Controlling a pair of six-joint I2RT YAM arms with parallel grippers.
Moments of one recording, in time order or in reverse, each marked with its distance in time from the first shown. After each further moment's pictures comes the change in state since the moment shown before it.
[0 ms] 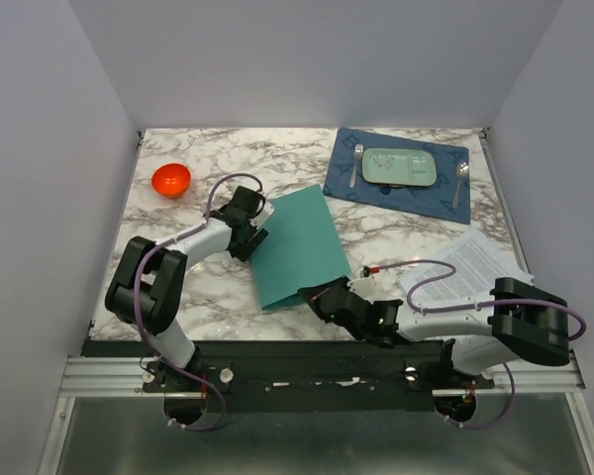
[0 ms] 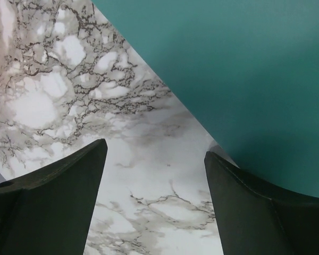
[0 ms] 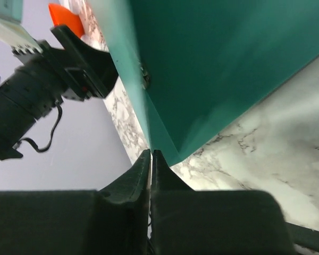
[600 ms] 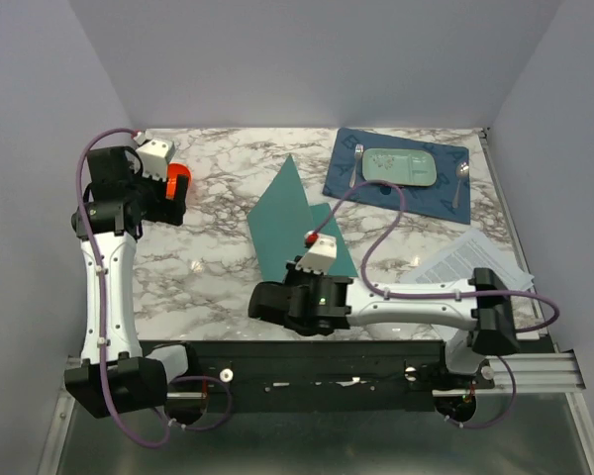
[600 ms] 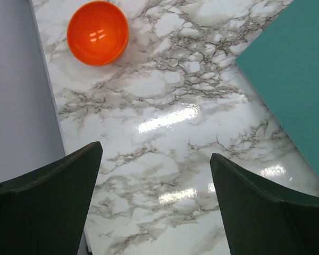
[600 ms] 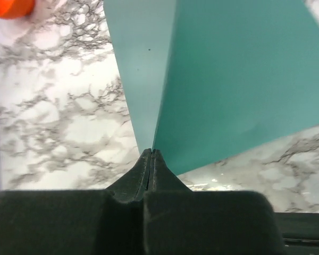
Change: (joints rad) left arm 0.529 -0.485 0.377 -0.481 0.531 0.005; right arm 0.154 0.208 0.829 -1.072 0.336 -0.407
